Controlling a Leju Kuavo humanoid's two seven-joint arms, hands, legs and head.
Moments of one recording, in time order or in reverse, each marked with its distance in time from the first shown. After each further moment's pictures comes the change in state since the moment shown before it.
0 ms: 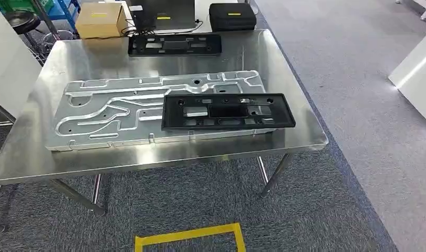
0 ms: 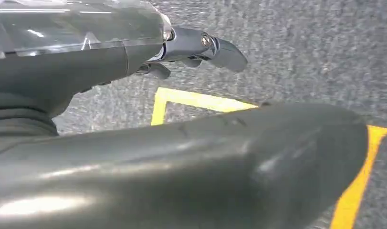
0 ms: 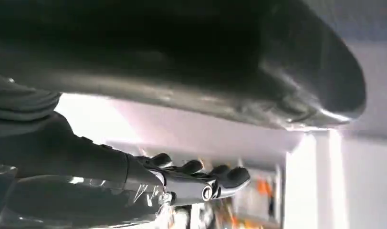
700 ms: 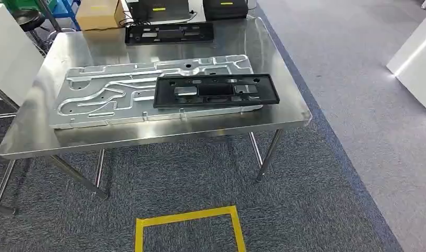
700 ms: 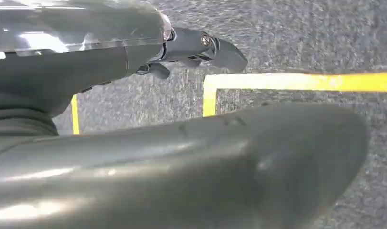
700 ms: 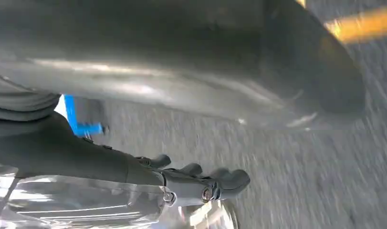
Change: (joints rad) left arm 0.015 -0.015 -0.010 0.000 -0.129 -0.063 0.067; right arm -0.033 0.142 -0.044 0.303 0.094 0.457 0.517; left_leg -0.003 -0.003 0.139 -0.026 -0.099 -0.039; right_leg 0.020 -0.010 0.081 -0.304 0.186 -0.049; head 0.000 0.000
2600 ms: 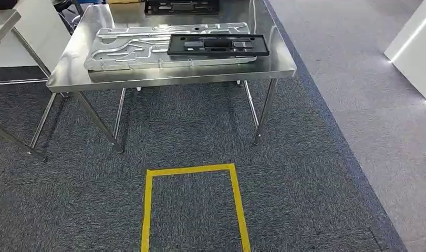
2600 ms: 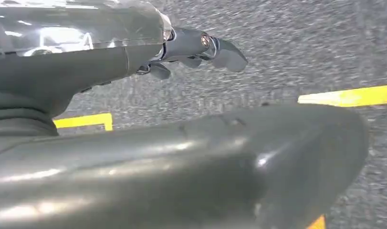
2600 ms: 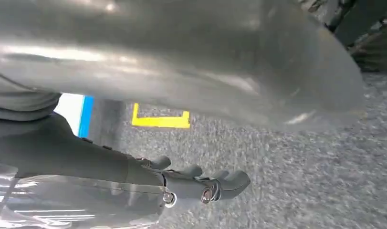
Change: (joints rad) left arm -0.034 0.048 -0.066 0.002 -0.117 0.006 -0.026; right arm -0.025 0.077 0.019 0.046 -0.050 0.145 0.029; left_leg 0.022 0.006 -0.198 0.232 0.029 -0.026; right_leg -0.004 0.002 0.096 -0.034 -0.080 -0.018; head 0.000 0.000
